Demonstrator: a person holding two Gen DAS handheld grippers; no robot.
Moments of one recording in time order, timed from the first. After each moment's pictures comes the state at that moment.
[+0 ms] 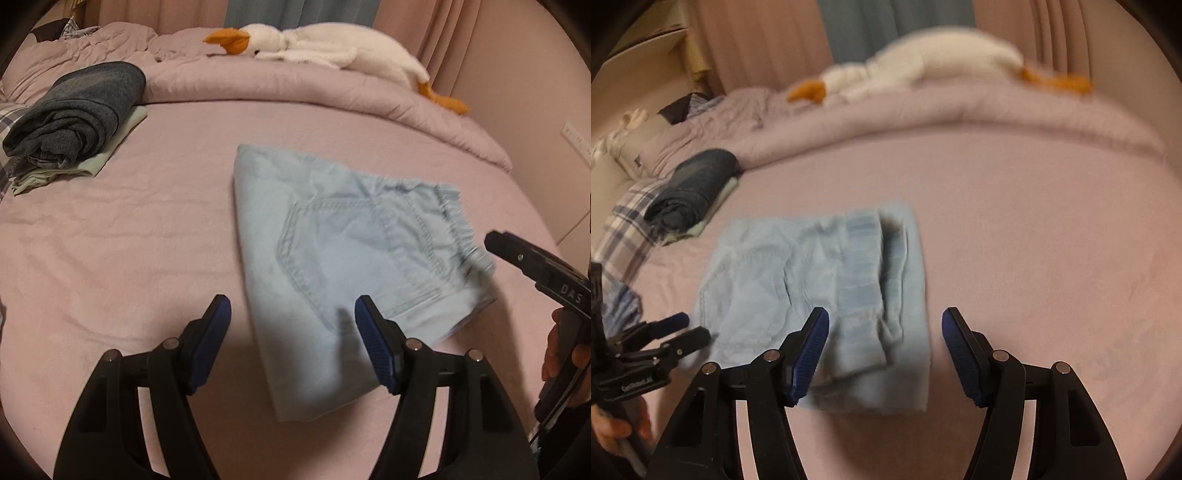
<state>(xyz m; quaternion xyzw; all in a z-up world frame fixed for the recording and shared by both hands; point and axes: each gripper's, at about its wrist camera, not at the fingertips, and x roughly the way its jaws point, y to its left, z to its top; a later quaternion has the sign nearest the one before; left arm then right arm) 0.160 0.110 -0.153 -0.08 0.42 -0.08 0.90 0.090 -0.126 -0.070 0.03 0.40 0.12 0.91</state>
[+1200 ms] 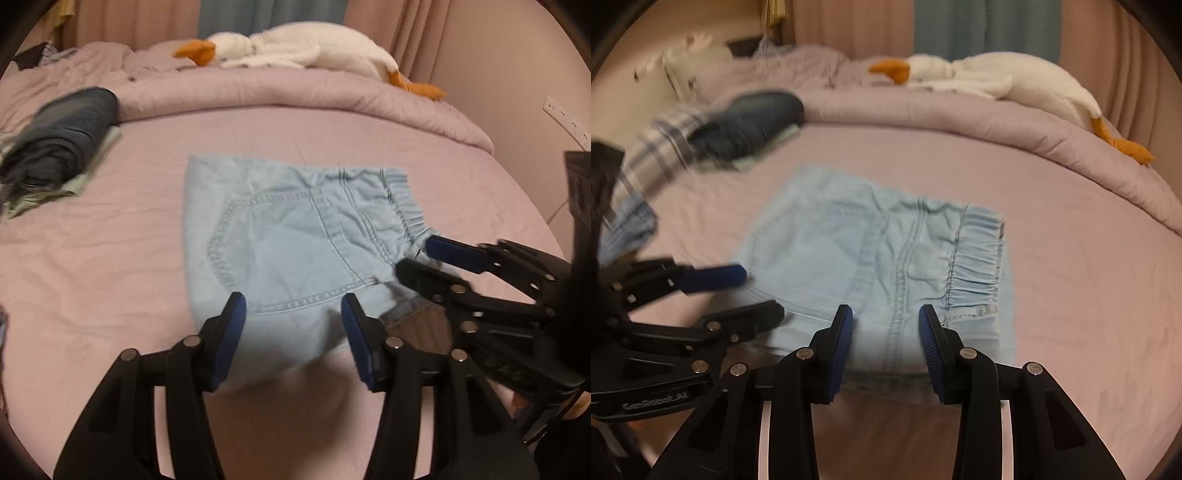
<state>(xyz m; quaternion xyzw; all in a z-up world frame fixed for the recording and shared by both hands) 0.141 0.067 -0.135 -0.04 0.42 -0.09 0.90 0.083 -0.074 -0.079 -0.08 0.41 0.20 0.89</state>
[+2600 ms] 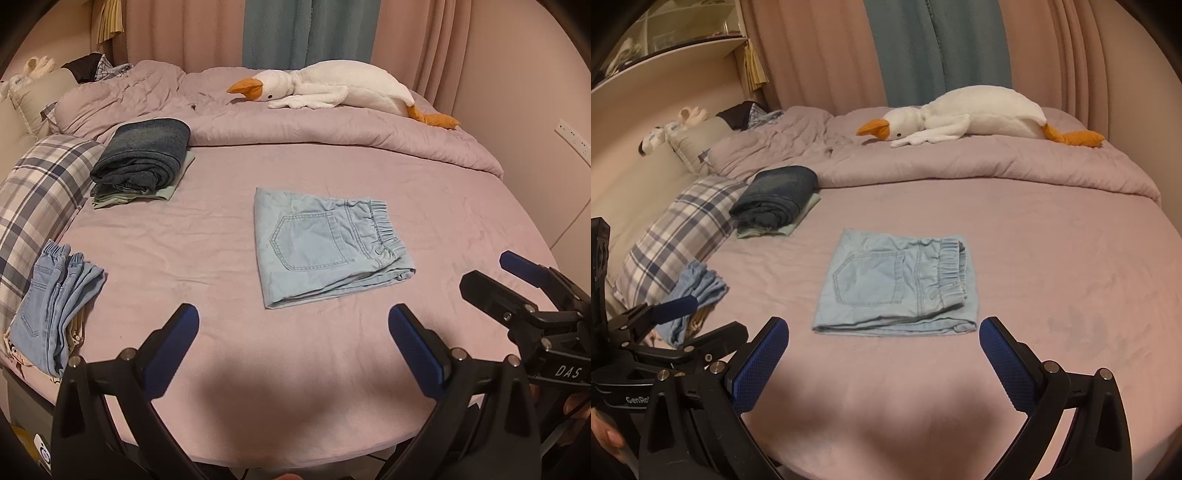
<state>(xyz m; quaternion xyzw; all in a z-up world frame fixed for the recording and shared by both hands) 0.023 0.069 -0.030 -0.04 0.40 0.00 0.91 -0.021 -0.101 0.028 0.02 0.37 0.17 0.91</state>
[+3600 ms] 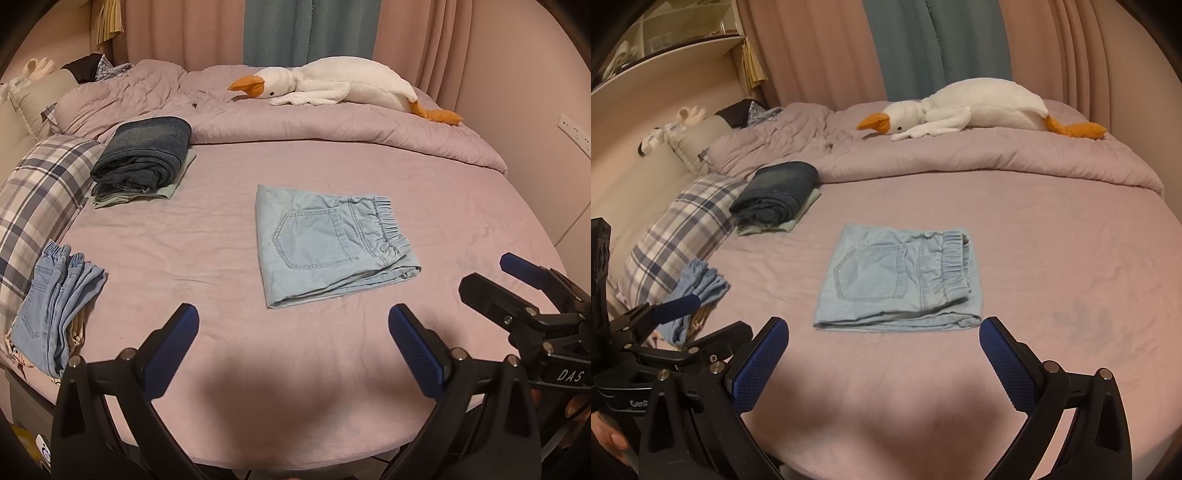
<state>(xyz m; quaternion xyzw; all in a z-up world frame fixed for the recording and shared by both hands) 0.025 0.068 -0.036 -0.03 0.41 0.00 0.91 -0.021 -0.101 0.023 0.03 0.38 0.18 0.91</state>
